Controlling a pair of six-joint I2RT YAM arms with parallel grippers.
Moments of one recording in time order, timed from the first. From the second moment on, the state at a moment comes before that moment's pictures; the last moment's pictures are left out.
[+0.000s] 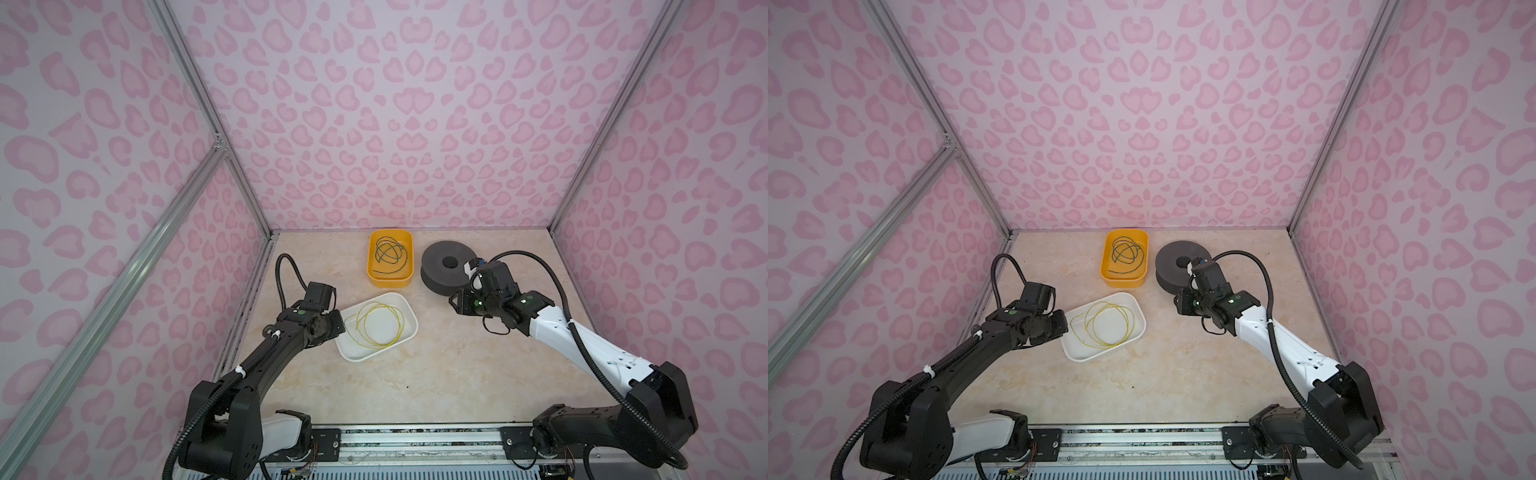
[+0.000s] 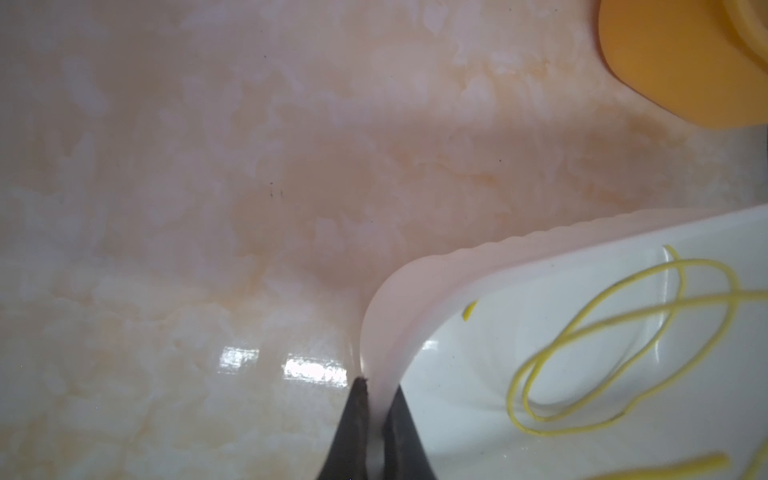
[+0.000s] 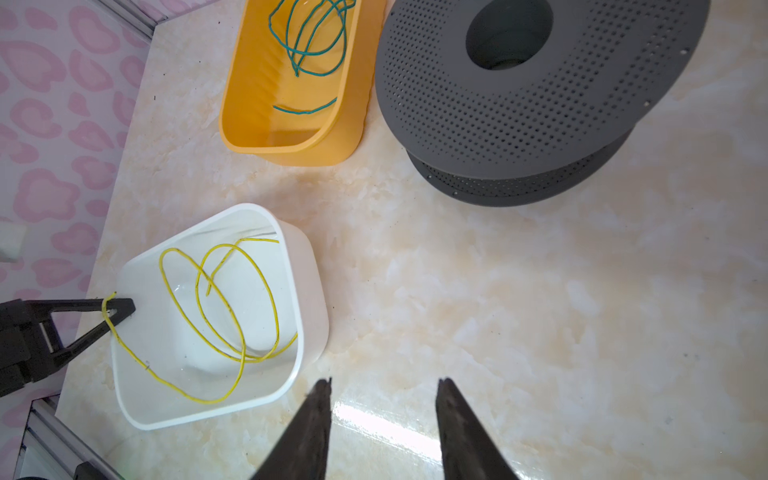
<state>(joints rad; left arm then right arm) -0.22 1.26 0.78 -0.64 -0.01 -0.55 0.50 1.33 0.99 -0.48 -0.11 0.51</state>
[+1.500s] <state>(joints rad) 0.14 1.48 1.12 -0.47 0.10 -1.01 0.32 1.22 0.93 -0.48 -0.16 0.51</state>
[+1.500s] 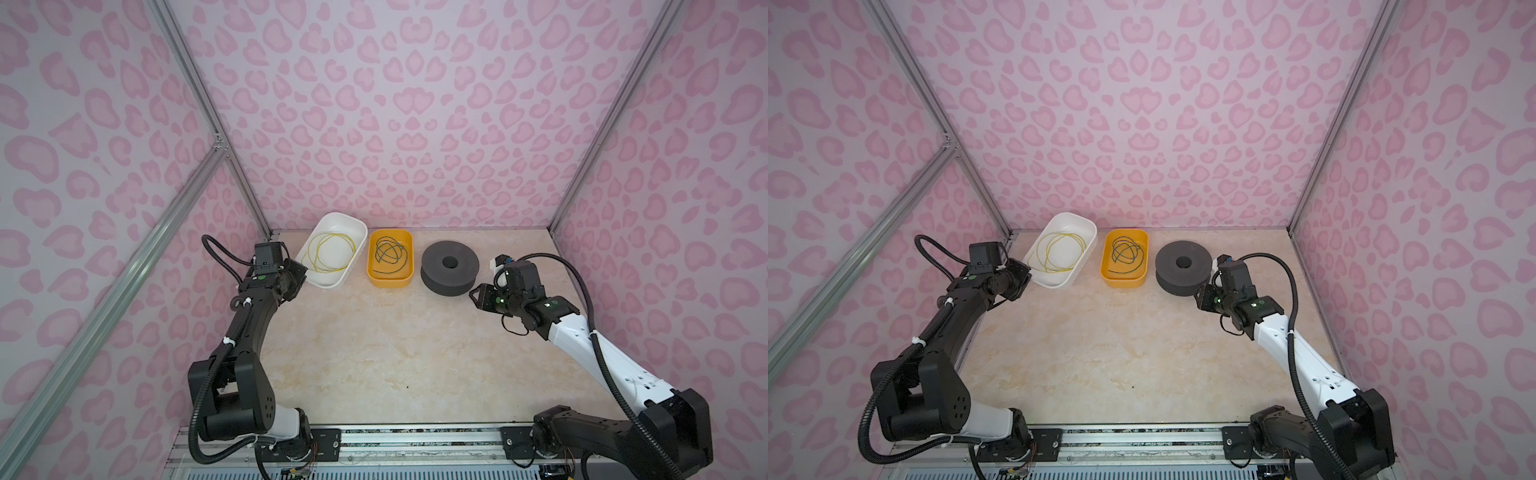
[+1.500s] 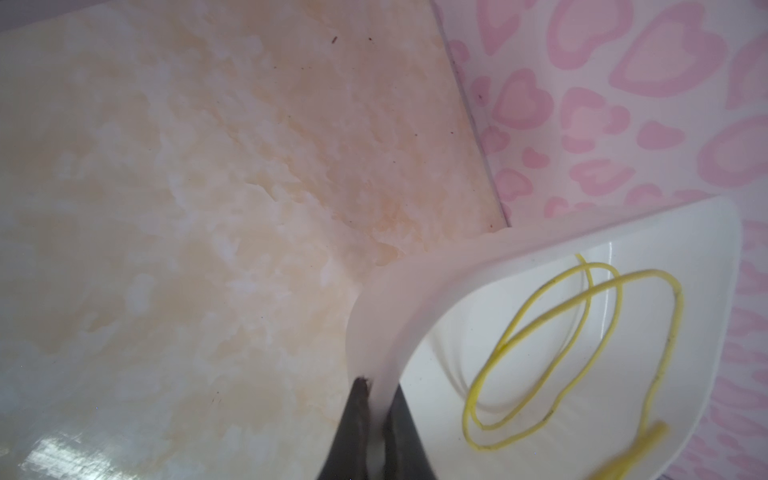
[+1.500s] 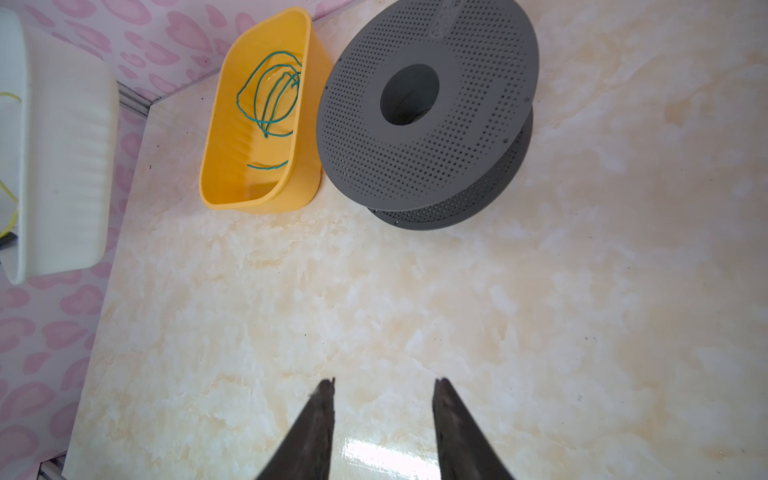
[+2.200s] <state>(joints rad) 0.00 1.80 1.24 -0.44 -0.06 -1.29 0.22 1.16 0.86 -0.44 -0.20 0.50</state>
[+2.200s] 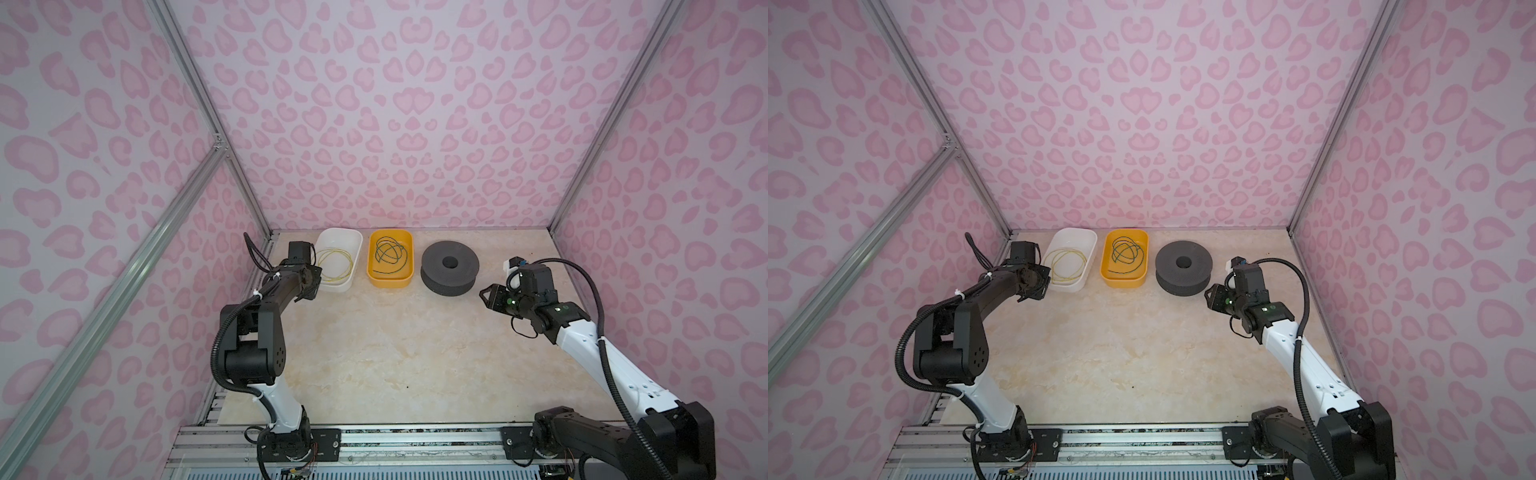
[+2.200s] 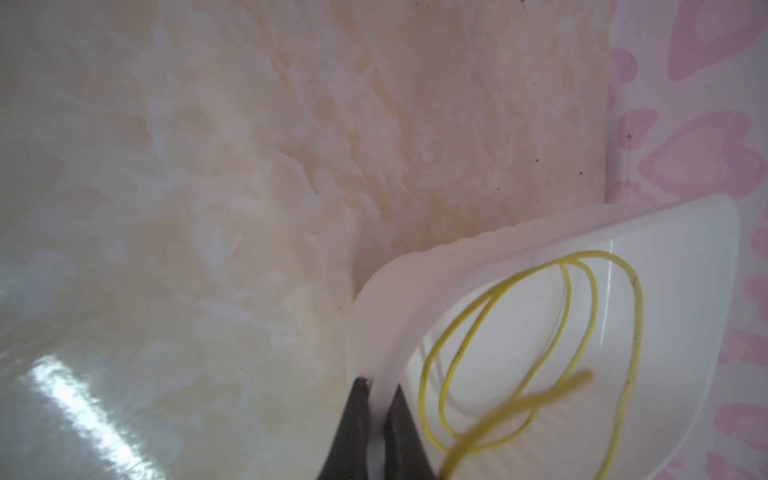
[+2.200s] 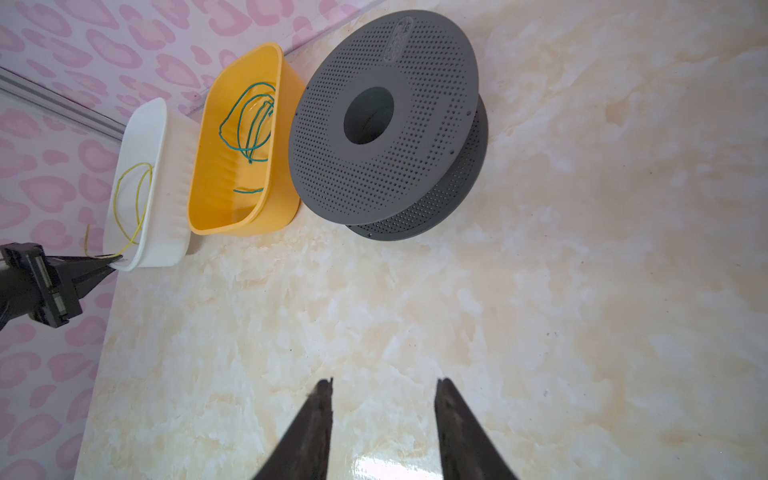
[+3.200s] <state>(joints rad) -0.08 1.65 1.14 -0.35 0.05 -1.21 0.21 1.12 0.85 -0.44 -0.19 0.53</state>
